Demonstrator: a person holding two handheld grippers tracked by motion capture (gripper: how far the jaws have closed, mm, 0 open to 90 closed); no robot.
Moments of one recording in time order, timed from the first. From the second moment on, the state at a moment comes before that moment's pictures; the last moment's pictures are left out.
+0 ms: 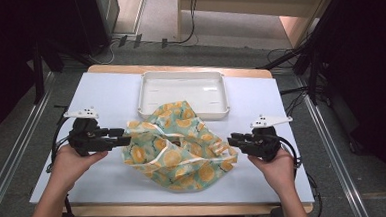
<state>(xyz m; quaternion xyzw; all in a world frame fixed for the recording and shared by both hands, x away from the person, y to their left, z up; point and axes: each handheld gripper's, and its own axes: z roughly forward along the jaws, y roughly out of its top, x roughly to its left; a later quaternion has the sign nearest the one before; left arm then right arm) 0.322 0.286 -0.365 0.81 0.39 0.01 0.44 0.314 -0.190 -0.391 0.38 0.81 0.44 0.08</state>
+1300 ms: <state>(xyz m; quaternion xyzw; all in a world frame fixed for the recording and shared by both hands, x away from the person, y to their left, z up) 0.355 0.185 -0.366 0.85 0.30 -0.04 0.42 0.326 -0.113 -0.396 0.33 0.84 0.43 0.04</state>
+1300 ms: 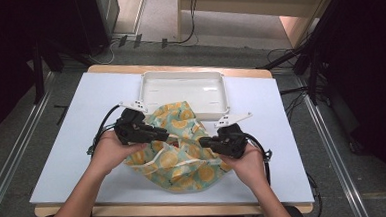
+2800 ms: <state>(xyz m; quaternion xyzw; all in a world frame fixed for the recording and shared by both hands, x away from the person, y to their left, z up) 0.328 0.187 -0.396 0.88 0.26 0.00 0.41 0.330 -0.087 -0.394 0.31 0.85 0.43 0.04</state>
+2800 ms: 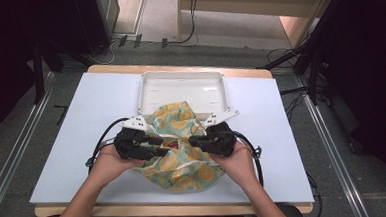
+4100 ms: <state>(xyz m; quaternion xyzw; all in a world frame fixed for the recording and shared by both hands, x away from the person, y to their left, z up) 0.282 0.201 -0.410 0.87 0.27 -0.06 0.42 0.331 -0.065 -0.399 0.30 0.84 0.44 0.05</state>
